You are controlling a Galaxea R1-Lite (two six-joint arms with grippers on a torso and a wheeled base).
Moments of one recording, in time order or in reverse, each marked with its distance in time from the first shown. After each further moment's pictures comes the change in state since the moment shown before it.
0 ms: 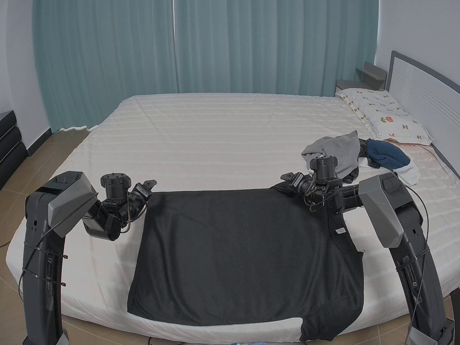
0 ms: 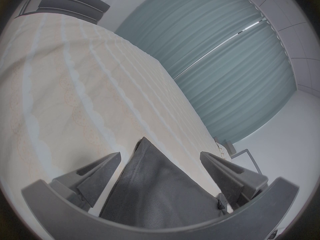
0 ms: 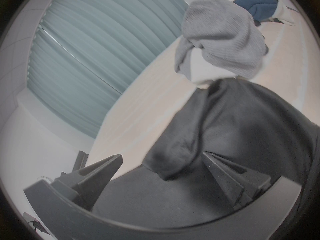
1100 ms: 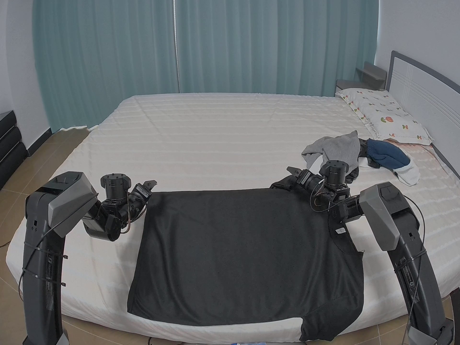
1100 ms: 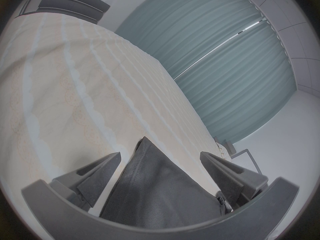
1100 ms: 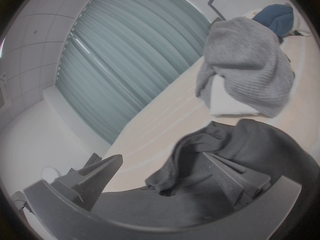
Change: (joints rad) left arm 0.001 -0.001 0.008 -0.005 0.001 -0.004; right arm -0.056 0.077 0.000 -0.264 0.066 -0.082
